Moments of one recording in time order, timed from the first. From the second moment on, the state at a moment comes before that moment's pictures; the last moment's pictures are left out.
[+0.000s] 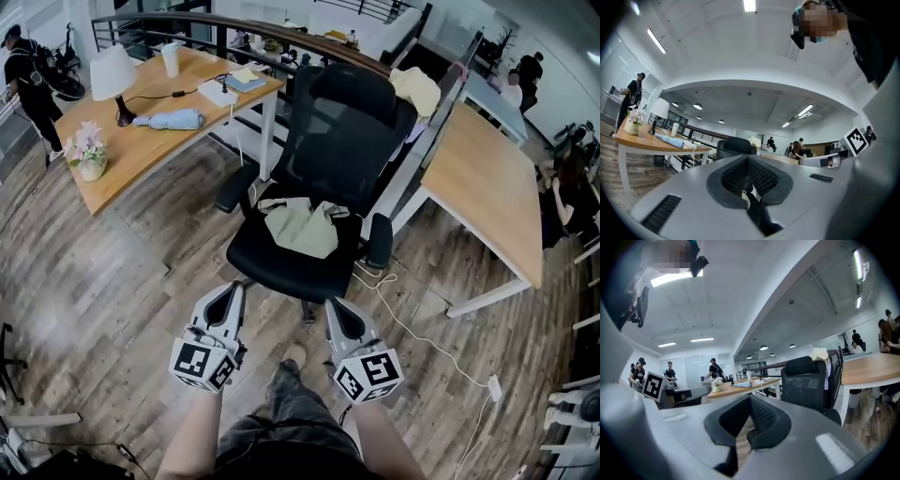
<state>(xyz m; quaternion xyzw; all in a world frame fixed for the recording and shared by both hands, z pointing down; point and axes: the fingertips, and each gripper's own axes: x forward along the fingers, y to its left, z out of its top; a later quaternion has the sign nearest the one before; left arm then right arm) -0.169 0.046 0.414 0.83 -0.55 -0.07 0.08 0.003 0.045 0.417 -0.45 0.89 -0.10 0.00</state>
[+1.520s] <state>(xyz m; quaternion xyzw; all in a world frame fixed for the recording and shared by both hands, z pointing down) -0.073 -0.196 0.537 0.86 -0.48 0.00 0.18 0.028 -0.189 0.537 -0.43 0.88 -0.18 -0.06</state>
